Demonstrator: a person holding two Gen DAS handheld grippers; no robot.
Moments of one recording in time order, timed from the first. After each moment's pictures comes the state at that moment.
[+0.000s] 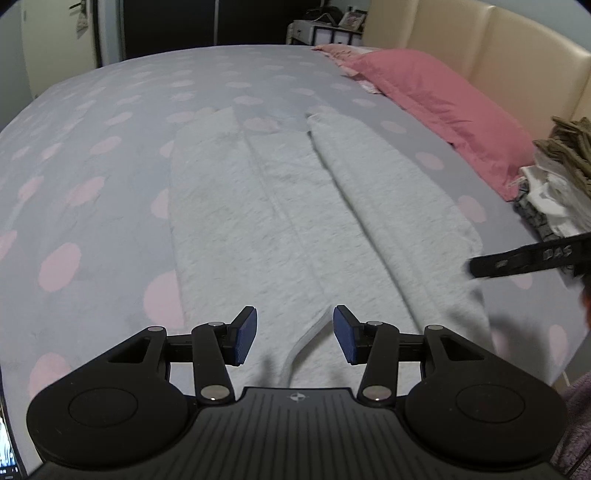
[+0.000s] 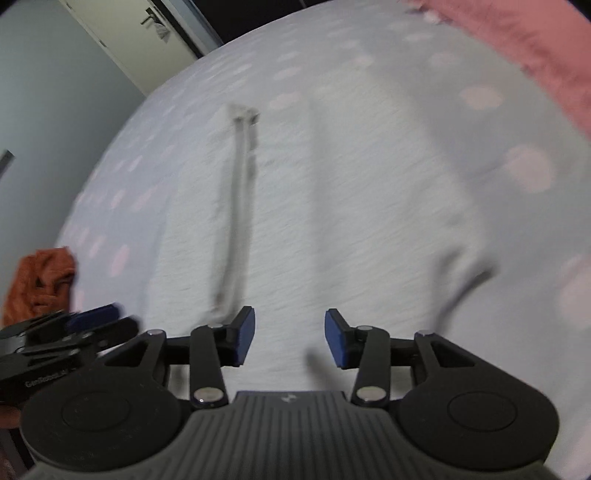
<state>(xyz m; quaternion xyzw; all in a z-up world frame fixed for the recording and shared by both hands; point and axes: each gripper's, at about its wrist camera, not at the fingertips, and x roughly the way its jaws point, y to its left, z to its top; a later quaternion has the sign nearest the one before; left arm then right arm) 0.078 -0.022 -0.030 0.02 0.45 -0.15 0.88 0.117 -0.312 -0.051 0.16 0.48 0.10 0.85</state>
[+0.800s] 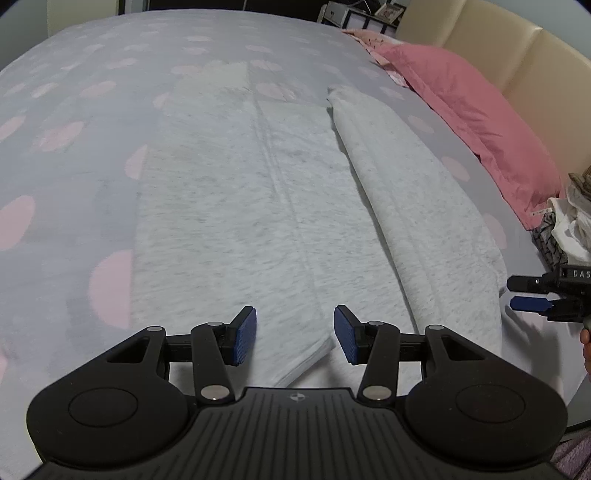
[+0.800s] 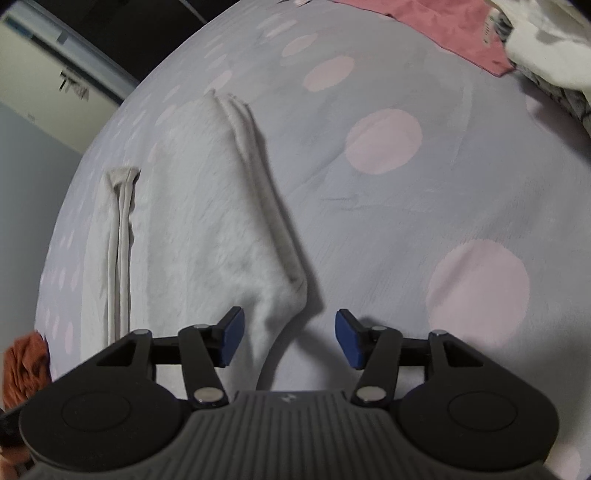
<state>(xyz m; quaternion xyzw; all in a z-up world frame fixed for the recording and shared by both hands) 0.127 -0.047 -0.081 -0.06 0.49 -0.14 0.86 0.135 -0.445 -0.114 0.30 0.48 0.02 0.82</state>
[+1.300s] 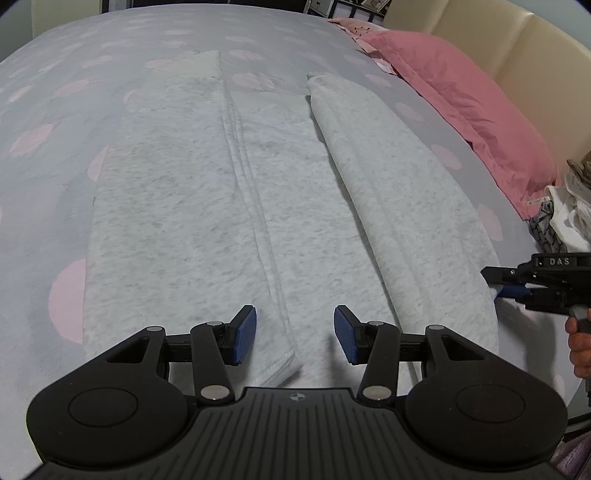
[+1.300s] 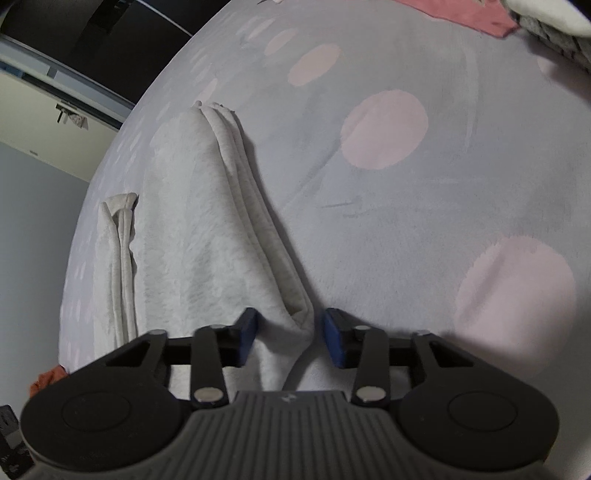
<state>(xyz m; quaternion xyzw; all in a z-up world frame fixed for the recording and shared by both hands) 0.135 -0.068 -0.091 -0.04 0.49 -0.15 0.86 0.154 -0.445 -0.137 0.35 0.48 0.03 0.81</state>
